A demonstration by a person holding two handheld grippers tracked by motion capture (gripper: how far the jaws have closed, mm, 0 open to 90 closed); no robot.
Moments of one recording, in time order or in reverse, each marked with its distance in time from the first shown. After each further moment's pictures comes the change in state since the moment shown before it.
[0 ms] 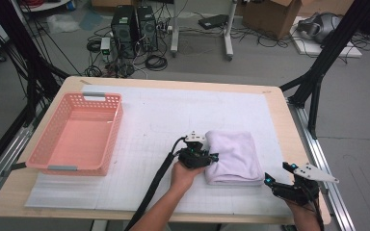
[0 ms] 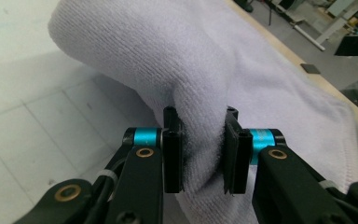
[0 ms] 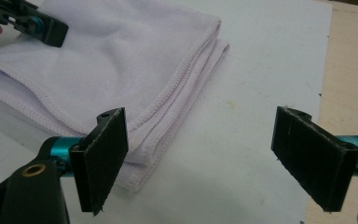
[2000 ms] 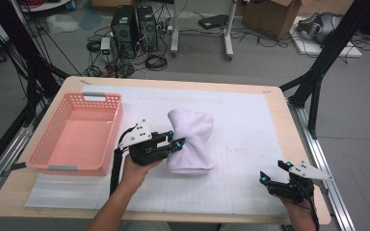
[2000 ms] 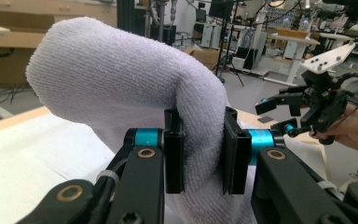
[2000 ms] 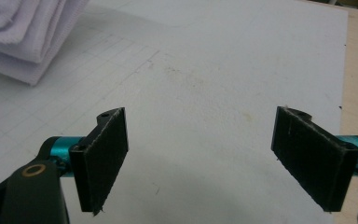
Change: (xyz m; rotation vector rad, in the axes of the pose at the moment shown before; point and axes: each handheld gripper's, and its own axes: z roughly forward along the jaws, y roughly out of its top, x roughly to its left) left arm 0.010 0.025 -0.153 -0.375 -0.085 0.358; right arm 0.008 0.005 0.008 -0.011 0.026 -0.002
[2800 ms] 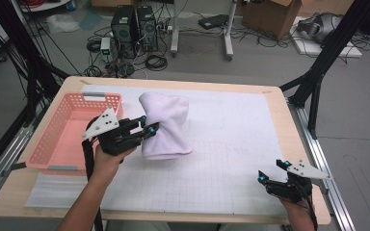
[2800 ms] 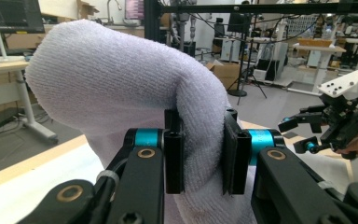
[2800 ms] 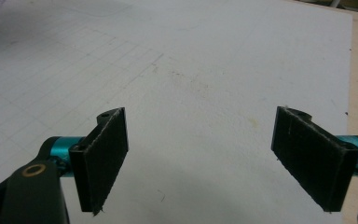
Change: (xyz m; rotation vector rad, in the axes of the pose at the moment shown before) left arm 0.025 0.037 -0.059 -0.056 0.094 0.066; right arm 0.003 0.003 0.003 -0.003 0.005 -0.007
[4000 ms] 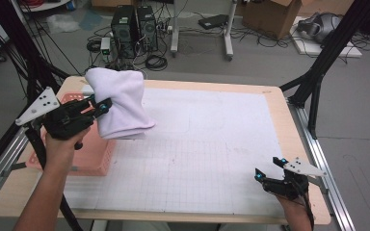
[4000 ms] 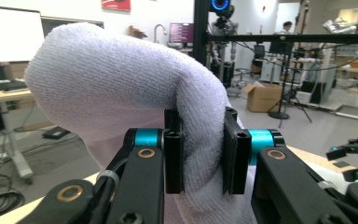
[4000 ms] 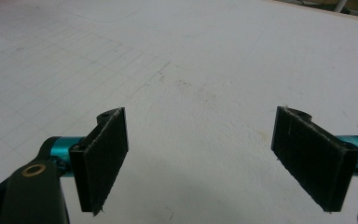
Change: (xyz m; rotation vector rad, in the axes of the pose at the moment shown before) left arm 0.052 0.041 -0.083 -0.086 0.180 0.013; right arm 0.004 0.007 0.007 -0.007 0.013 -0.004
